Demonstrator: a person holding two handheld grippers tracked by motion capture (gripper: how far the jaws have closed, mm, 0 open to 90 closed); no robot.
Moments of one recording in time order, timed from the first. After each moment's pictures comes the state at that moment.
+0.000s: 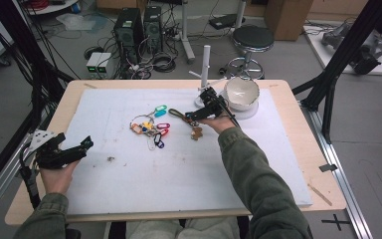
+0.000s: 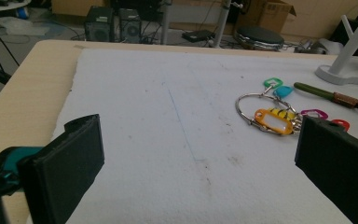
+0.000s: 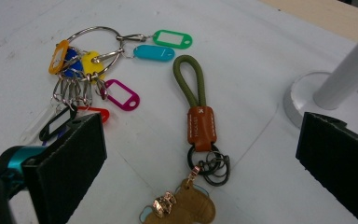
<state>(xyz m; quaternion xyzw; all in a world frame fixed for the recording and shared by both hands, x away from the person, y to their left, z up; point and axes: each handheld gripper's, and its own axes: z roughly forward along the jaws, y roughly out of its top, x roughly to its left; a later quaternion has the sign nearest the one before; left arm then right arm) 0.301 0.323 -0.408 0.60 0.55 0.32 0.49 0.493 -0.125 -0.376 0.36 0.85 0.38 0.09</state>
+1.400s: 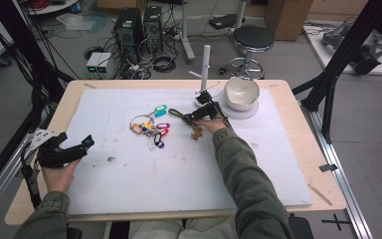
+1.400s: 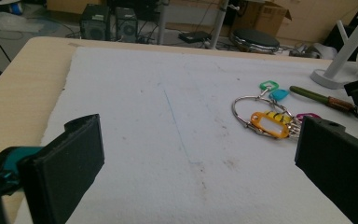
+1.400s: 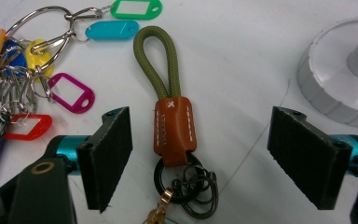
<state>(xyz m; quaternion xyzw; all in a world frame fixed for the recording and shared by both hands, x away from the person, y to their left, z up) 0.305 0.322 -0.409 0.59 0.55 0.31 0.50 0.528 -0.120 -0.427 0.41 0.84 0.36 0.04</state>
